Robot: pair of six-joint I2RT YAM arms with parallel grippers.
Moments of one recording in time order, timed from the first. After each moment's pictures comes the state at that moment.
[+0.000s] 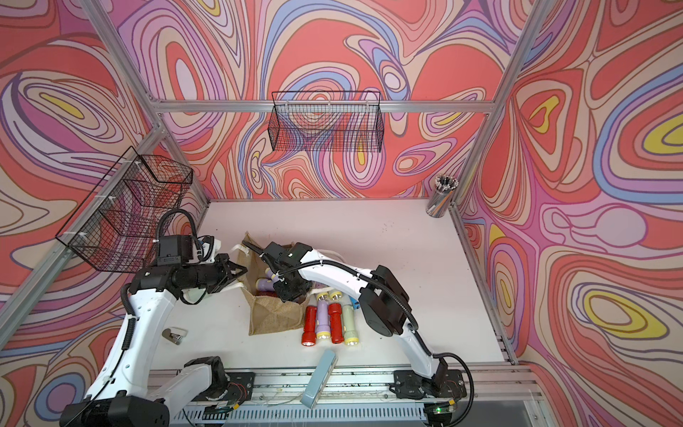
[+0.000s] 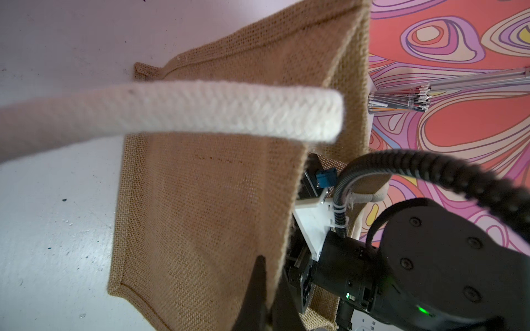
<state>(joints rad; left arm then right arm) 0.13 1.04 1.02 -0.96 0.64 -0.54 0.99 2.20 1.96 -1.09 -0.13 0.33</state>
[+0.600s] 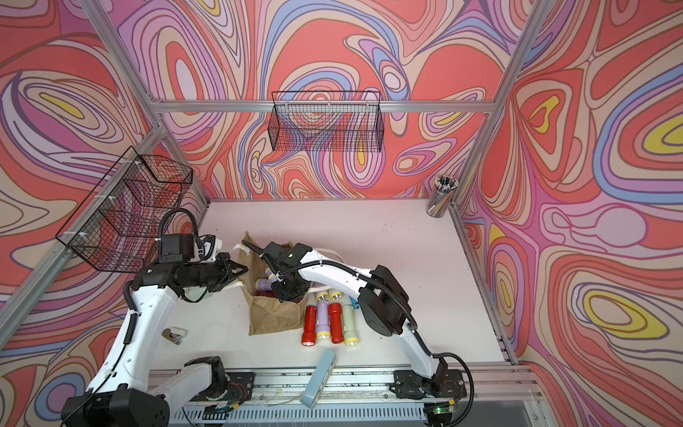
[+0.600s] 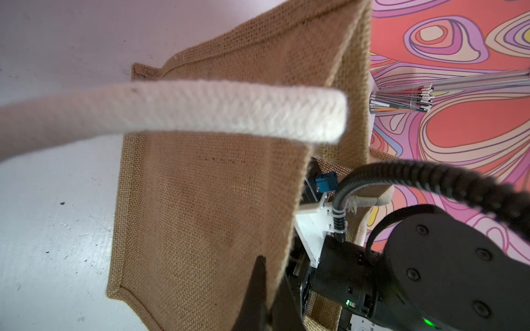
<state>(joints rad) 0.13 1.07 1.02 -0.95 0.64 -0.53 0.99 2.20 1.95 -1.04 -0.18 0.36</state>
